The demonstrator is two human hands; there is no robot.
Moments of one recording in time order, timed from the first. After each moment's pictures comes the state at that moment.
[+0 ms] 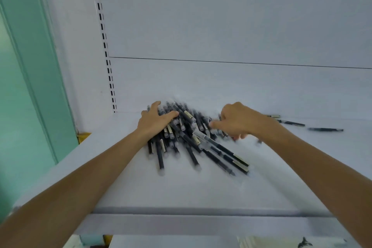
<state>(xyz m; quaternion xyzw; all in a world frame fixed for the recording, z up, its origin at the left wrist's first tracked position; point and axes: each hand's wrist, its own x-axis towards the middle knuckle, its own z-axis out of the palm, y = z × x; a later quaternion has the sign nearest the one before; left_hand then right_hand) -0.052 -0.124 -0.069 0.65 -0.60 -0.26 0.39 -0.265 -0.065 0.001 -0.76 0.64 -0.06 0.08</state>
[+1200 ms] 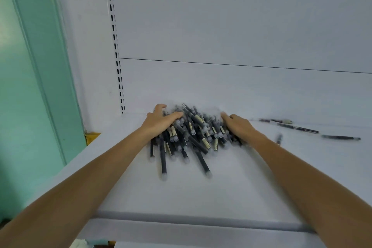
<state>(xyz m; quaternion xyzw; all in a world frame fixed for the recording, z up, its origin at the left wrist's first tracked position) -0.038 -0.126 -0.063 0.65 -0.60 -0.31 0.36 -0.275 -0.151 -0.064 -0.67 0.69 -0.21 0.17</state>
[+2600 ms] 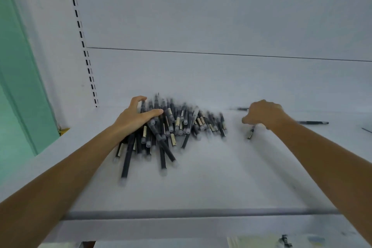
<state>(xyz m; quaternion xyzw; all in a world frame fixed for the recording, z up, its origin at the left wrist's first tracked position) -0.052 -0.117 -0.066 0.63 -0.61 -0.27 0.38 -0.358 -0.116 -0.021 -0.61 0.79 0.02 -0.03</state>
